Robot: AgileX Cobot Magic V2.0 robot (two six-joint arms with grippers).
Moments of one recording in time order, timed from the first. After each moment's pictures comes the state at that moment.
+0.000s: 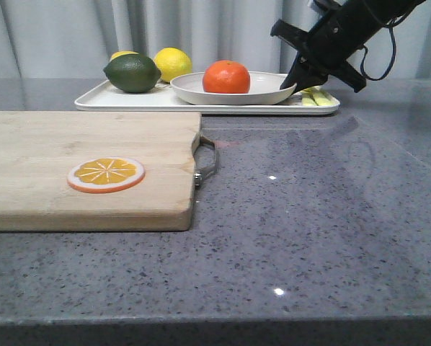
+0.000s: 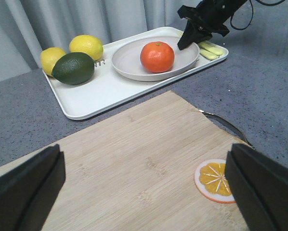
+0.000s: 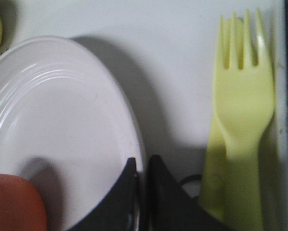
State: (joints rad) left arm -0.31 0.57 -0.52 -0.65 0.36 0.73; right arm 0.11 2.32 -2.12 0.64 0.78 -0.03
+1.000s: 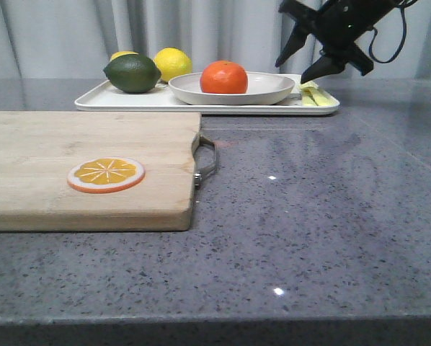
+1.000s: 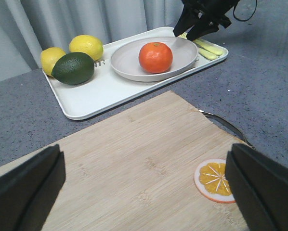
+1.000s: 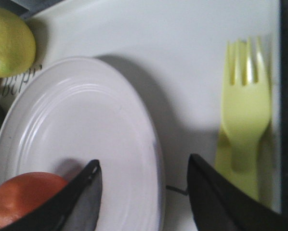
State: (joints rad) left arm -0.31 0.57 -0.52 -0.65 0.36 0.73; right arm 0.08 2.27 -2.12 0.69 0.79 -0.04
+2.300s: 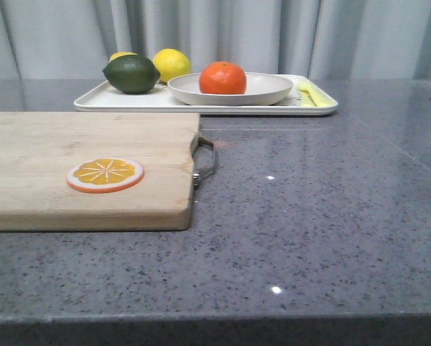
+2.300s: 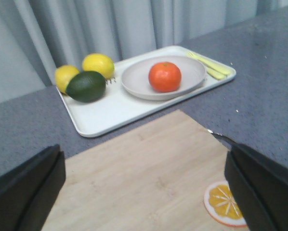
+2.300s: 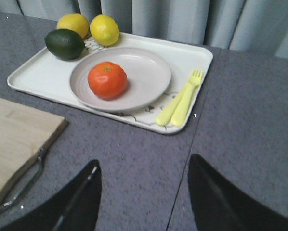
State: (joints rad) left arm -0.31 0.53 -0.52 -0.66 0.29 0.73; right arm 0.05 0.91 -0.85 0.66 0.47 -0.63
